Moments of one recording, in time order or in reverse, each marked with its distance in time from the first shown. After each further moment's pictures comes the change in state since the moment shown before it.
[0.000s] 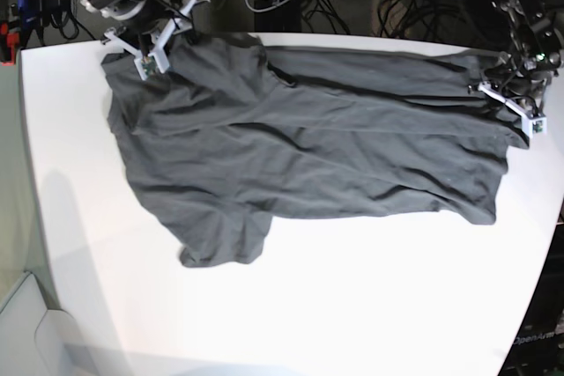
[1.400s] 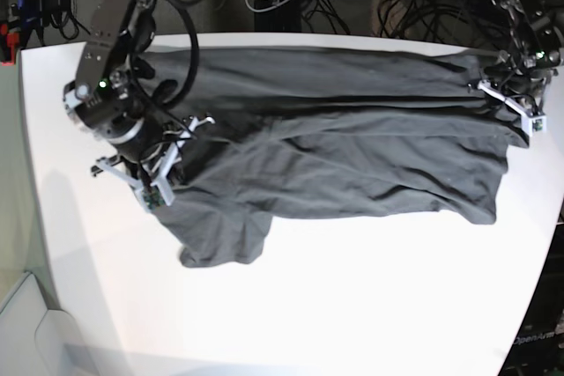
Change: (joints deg) left arm 0.7 0.0 0.0 0.0 -0.3 0.0 -0.7; right arm 27.7 0.0 -5.2 4.8 -0.2 0.0 -15.8
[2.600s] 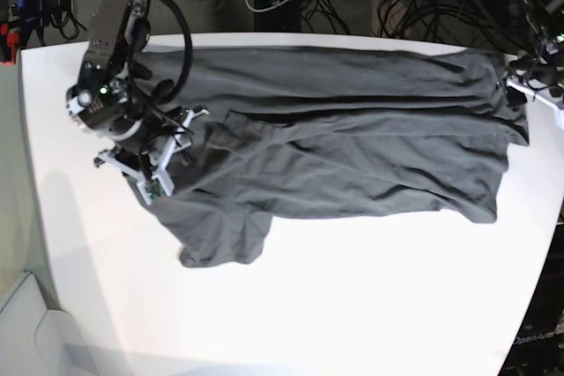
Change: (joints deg) left arm 1.8 2.0 -9.5 10.4 0.7 -2.5 1.4; right arm 0.0 3.0 0.2 -6.2 0.0 0.0 0.9
